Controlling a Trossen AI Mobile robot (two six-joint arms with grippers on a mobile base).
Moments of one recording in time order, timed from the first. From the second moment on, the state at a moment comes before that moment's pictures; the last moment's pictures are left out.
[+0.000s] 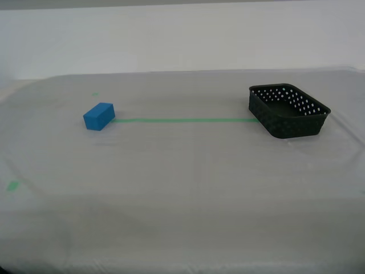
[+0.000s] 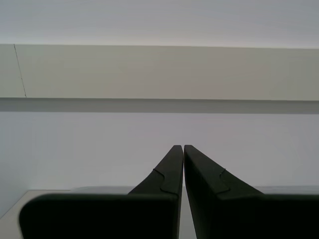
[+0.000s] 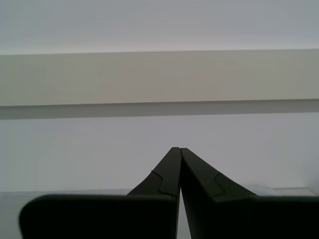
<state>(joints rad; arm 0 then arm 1) 0.00 1.05 0.52 0.62 0.00 0.00 0.00 1.05 0.52 0.61 0.00 0.00</state>
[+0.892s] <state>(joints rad) 0.00 1.05 0.52 0.61 0.00 0.00 0.00 1.05 0.52 0.60 0.00 0.00</state>
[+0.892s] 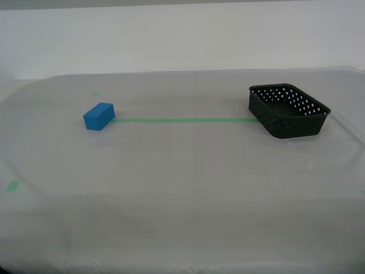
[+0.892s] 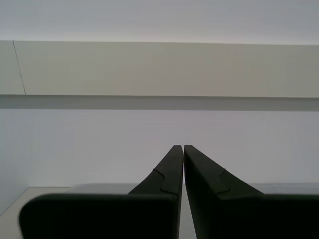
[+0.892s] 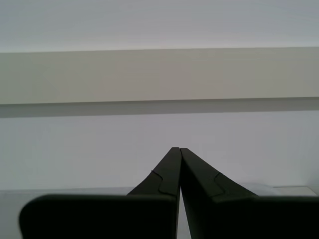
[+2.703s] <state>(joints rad) 0.00 1.05 0.63 0.18 0.00 0.02 0.00 1.05 0.52 0.60 0.00 0.00</state>
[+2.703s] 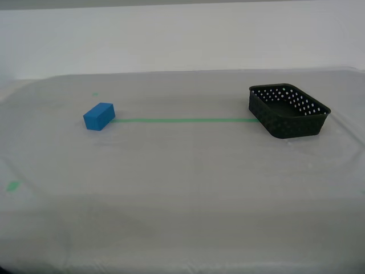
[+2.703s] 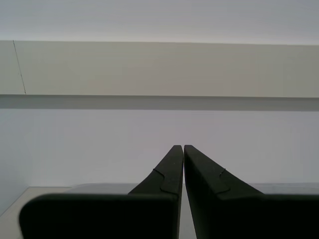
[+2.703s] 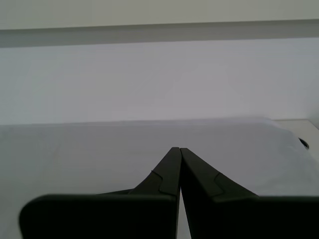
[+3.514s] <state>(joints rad) 0.00 1.06 0.70 -0.03 -0.01 0.02 0.00 1.05 0.52 0.60 0.00 0.00</state>
